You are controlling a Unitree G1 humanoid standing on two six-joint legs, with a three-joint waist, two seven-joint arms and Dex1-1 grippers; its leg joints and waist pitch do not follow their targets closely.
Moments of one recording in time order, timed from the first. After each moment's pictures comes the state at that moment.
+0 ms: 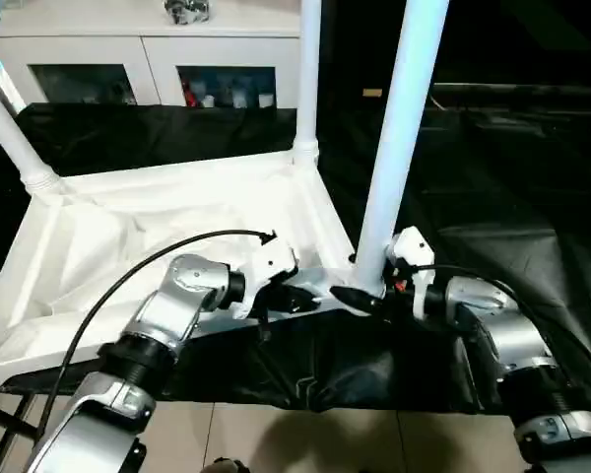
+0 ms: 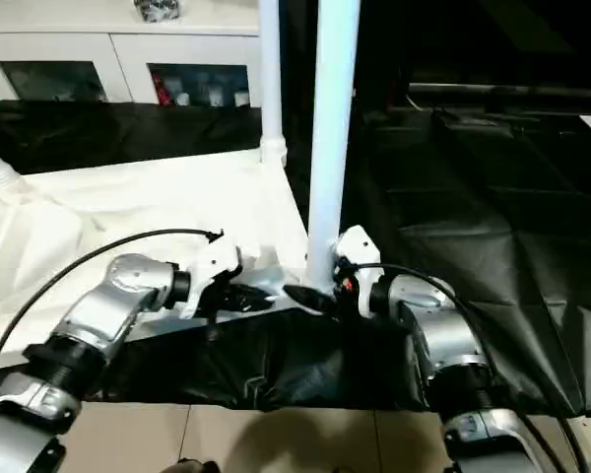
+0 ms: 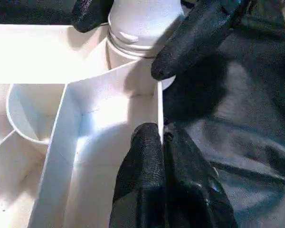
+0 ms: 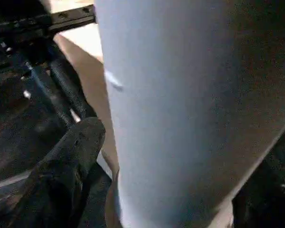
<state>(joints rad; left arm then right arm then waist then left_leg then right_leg) -0.57 0.29 -0.29 0.51 0.01 0.18 -1.18 -0.44 -0.32 0.12 0.48 0.12 0.13 1.04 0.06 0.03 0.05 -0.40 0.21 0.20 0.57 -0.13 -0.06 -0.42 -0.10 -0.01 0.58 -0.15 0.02</state>
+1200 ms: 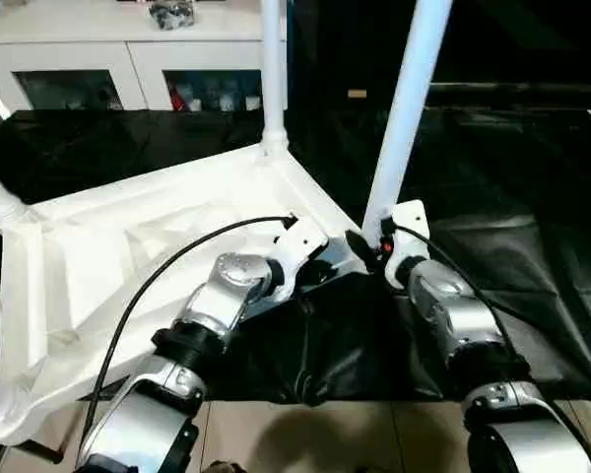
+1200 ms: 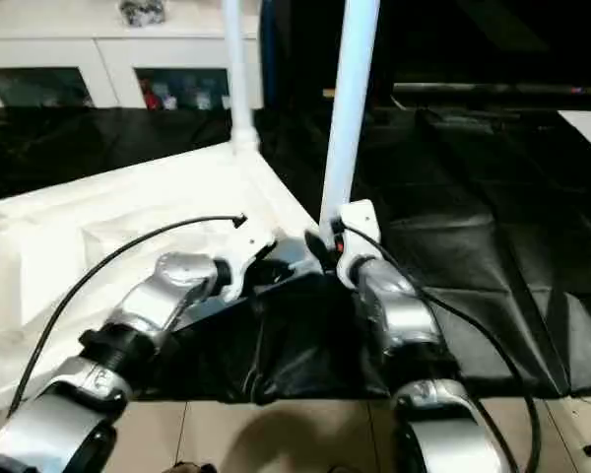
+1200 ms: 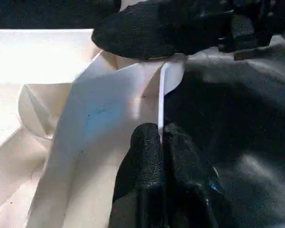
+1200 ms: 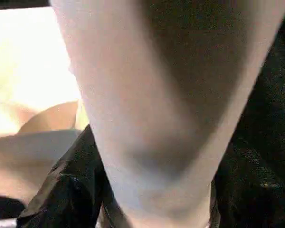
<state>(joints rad) -0.68 0.08 -0.24 0.69 0.07 0.24 -0.73 -0.60 -0.09 -0.05 0.73 0.06 0.11 0.35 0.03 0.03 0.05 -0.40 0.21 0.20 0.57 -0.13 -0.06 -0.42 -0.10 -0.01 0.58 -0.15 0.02</state>
